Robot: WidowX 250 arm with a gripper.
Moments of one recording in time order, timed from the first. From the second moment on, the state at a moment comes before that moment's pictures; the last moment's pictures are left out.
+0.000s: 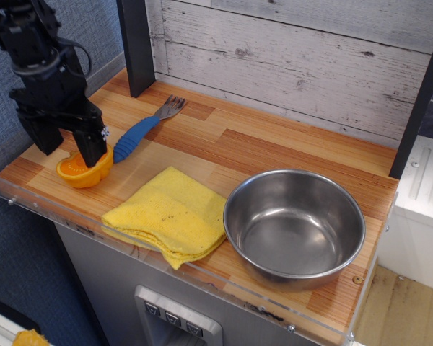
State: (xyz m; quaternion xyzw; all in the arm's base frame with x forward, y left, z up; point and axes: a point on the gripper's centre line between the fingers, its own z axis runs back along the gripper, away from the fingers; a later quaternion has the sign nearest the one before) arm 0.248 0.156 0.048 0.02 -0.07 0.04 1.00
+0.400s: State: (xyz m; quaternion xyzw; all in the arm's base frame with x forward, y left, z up) arm 0.266 0.148 0.039 0.05 -0.09 0.05 0.99
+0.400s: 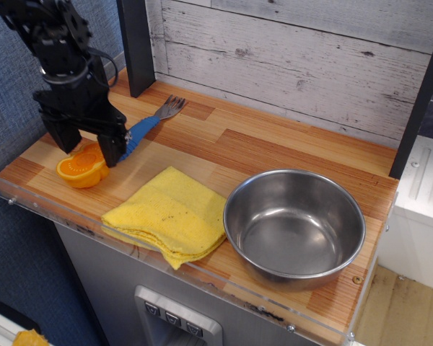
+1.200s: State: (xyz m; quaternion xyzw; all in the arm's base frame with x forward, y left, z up) arm 0.268 0.152 0.020 0.05 -0.06 0.06 0.99
